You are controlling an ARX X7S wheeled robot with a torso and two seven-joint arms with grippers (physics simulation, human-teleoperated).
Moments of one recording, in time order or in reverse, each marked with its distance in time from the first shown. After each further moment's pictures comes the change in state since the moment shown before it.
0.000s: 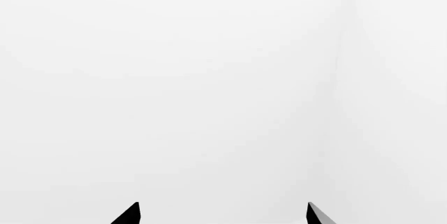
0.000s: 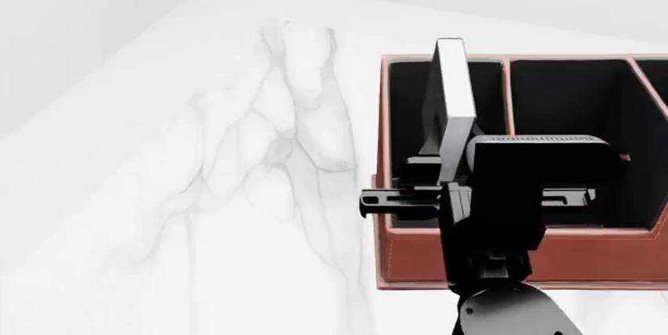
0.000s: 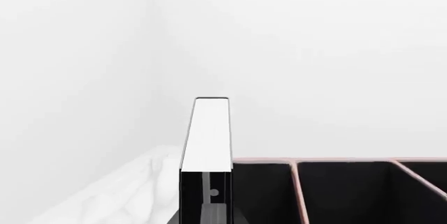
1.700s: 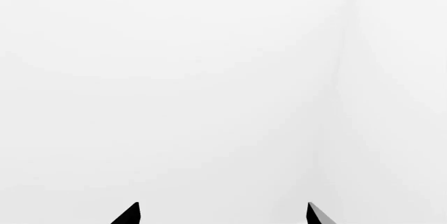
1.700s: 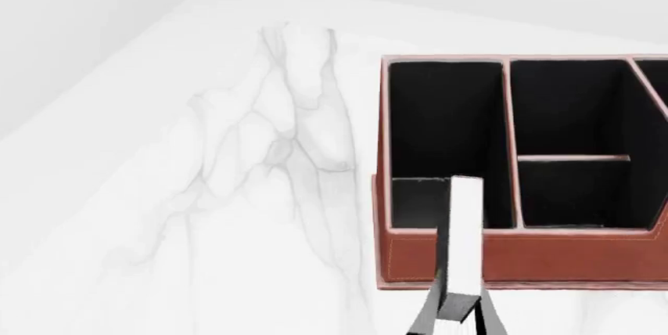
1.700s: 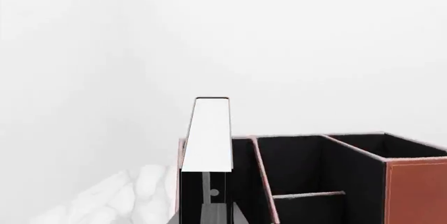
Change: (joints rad) left arm -0.001 0.024 -0.018 0.001 0.018 -0.004 0.020; right arm -0.570 0.049 -0.076 -0.389 -0.356 -0.279 0.327
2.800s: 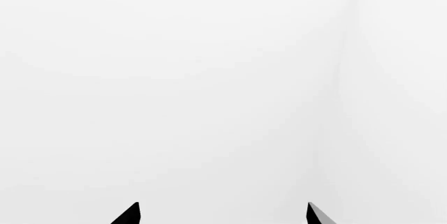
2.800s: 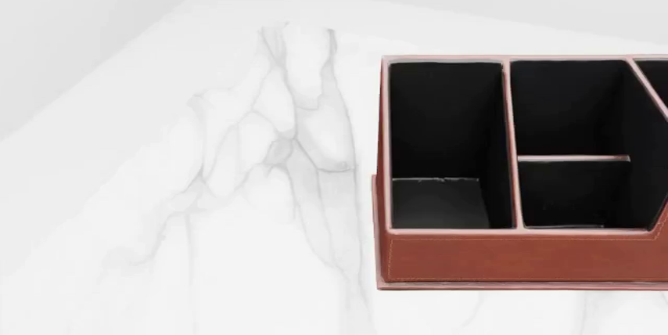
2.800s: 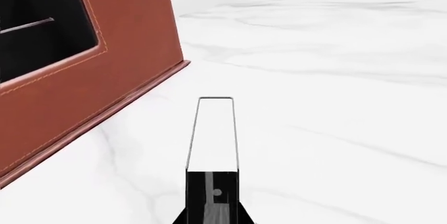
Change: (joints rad) left arm 0.006 0.017 -0.028 0.019 -0.007 -0.005 0.016; right arm -0.111 -0.389 0.264 0.586 0.056 -0.257 0.456
